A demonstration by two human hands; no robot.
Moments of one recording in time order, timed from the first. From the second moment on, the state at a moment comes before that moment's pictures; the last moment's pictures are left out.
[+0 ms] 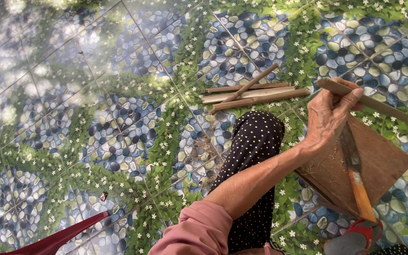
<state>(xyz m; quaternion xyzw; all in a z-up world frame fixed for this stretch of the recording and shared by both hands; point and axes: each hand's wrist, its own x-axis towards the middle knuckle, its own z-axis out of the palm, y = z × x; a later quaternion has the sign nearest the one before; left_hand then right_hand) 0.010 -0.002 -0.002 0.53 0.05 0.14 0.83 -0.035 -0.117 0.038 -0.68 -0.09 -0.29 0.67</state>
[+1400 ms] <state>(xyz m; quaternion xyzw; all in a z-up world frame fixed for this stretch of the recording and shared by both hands) 0.016 0.017 -0.007 0.53 -0.08 0.16 0.83 -0.225 -0.161 -0.162 -0.87 0.14 0.04 0.46</state>
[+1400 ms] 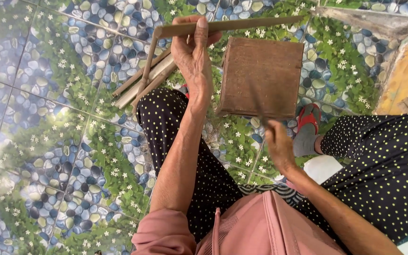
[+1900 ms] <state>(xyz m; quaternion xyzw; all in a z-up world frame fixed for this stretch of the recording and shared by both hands) 0.013 -0.002 -0.026 0.66 -0.14 0.05 0.74 -0.099 -0.271 -0.089 -0.75 0.20 0.02 0.63</state>
